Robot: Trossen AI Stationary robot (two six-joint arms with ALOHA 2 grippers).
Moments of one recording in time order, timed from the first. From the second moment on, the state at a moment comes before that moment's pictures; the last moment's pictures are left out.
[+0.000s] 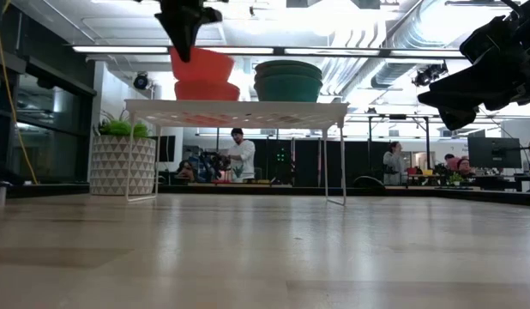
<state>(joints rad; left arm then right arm) 0.09 1.67 1.84 -1.56 -0.33 0.43 0.03 0.16 0.01 0.03 0.02 0.21</state>
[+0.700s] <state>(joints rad) 0.09 1.61 1.72 -1.45 -0.33 0.41 0.03 0.16 0.01 0.03 0.02 0.21</state>
